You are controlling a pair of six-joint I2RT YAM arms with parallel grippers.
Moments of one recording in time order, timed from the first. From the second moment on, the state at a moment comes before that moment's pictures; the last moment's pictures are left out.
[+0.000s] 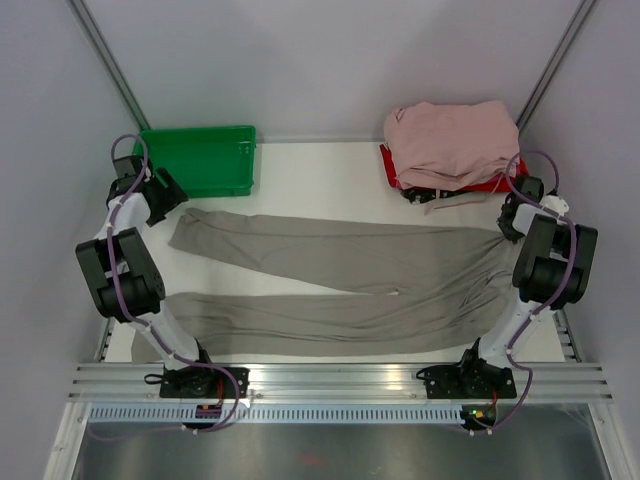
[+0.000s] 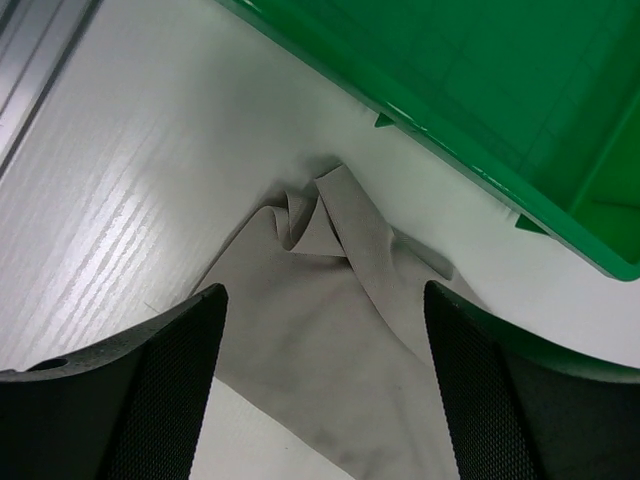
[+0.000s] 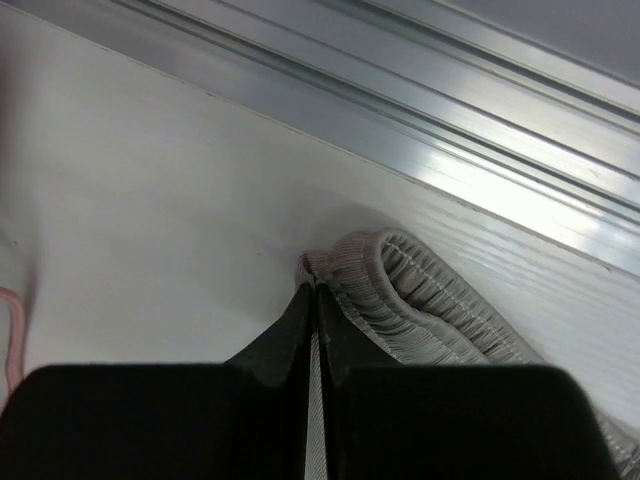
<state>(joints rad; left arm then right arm) 0.35 1.78 1.31 -0.37 0.10 -0.35 -0.36 1.87 1.11 -0.21 0.41 0.76</state>
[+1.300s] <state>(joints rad) 0.27 2.01 1.40 -0.34 0.03 -0.61 -0.32 1.91 1.19 -0.28 0.45 0.75</state>
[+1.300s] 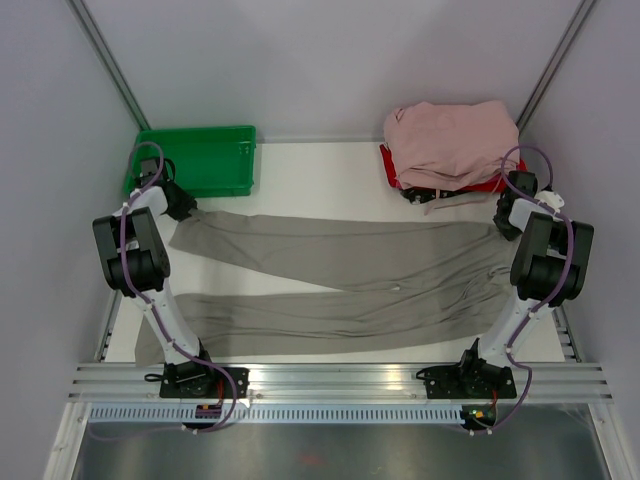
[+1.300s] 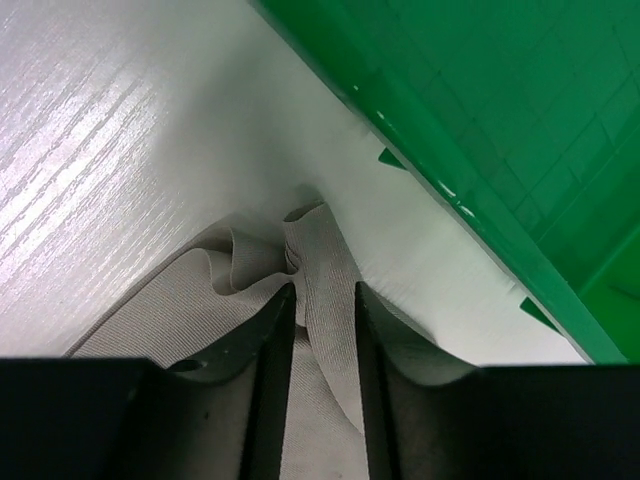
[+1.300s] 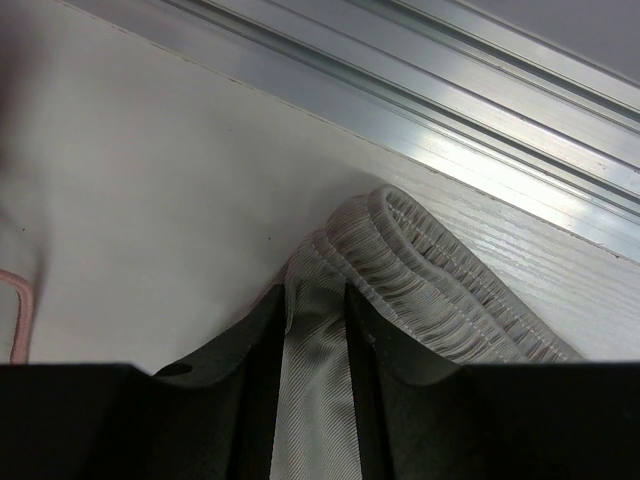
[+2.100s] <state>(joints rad) 0.26 2.03 1.44 -0.40 -0.01 -0.62 -0.32 1.91 1.19 -0.30 0.45 0.75</state>
